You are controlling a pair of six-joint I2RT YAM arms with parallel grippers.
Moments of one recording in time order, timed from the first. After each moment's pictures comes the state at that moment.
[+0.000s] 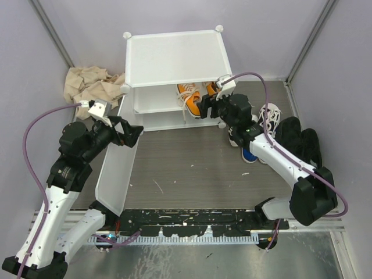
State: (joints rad) left arm -0.31 0.74 0.99 -0.40 0.23 -0.14; right arm 0.48 1.33 1.01 0.21 0.00 0.08
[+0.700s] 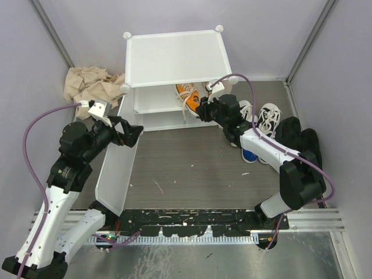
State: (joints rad) left arm -0.31 0.74 0.98 -0.39 0.22 -0.14; right arm 0.50 1.50 1.03 0.20 -0.07 0.09
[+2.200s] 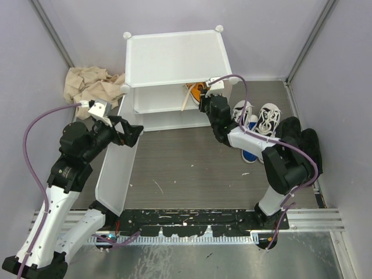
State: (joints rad) left arm -0.31 0.74 0.98 -0.38 0.22 -0.14; right arm 0.54 1.68 1.05 0.56 0.32 0.09
